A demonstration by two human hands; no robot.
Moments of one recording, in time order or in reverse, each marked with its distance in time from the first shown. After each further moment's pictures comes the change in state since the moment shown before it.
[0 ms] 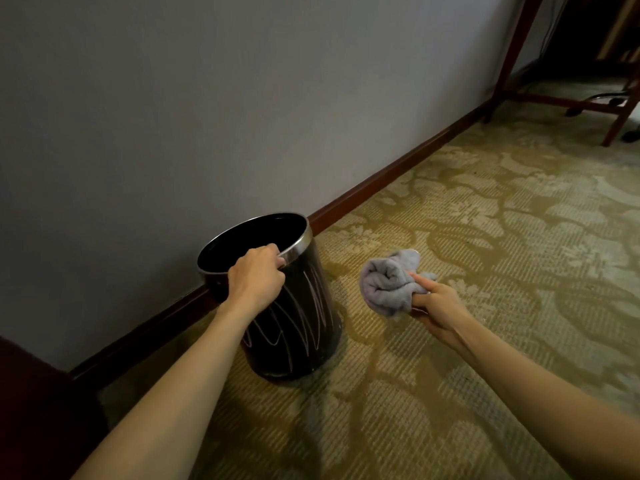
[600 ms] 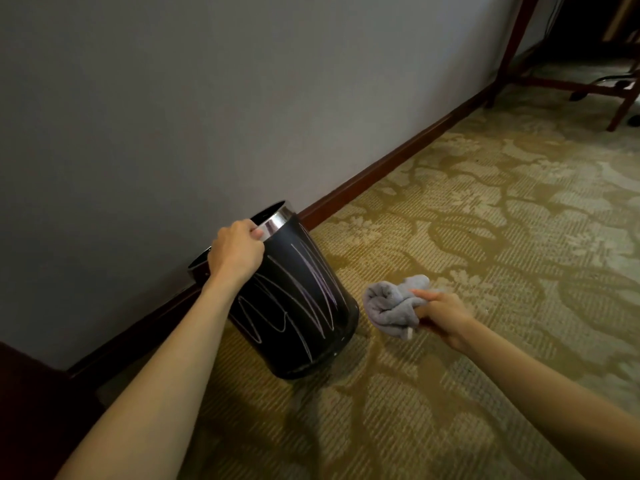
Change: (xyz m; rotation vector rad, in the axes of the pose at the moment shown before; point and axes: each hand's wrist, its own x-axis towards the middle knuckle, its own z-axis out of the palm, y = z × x) left_hand 0.033 -0.013 -0.016 -0.142 0.035 -0.211; right_hand 0.008 0.022 -0.012 -0.310 0.144 0.170
